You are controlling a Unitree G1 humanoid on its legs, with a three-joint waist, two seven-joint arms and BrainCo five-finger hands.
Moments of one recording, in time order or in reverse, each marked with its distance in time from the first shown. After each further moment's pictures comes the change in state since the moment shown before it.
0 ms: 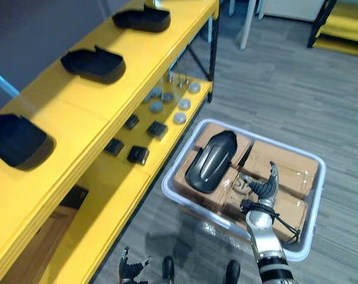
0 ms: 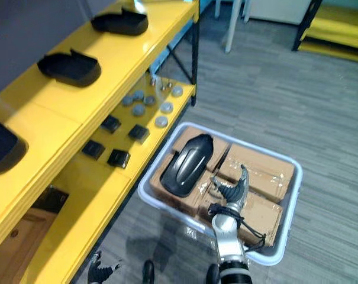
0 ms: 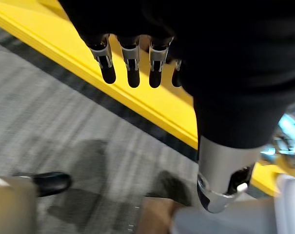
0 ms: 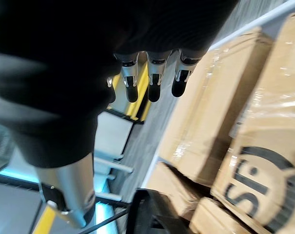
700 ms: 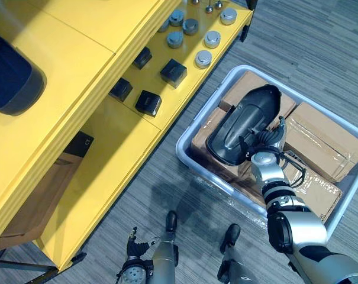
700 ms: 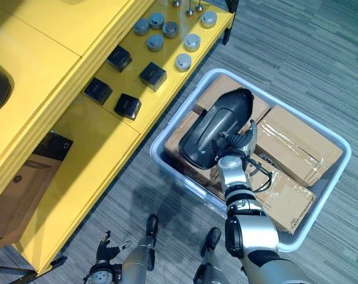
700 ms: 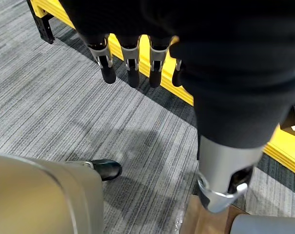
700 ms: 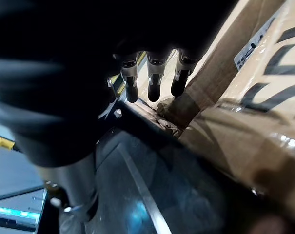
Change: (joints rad) left arm -0.209 0.051 -0.087 0.157 -0.080 -0.043 -0.010; right arm -0.649 -0.261 -0.024 0.706 0.090 0.018 0.017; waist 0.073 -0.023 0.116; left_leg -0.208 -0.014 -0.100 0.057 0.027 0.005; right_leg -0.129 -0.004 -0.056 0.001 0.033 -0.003
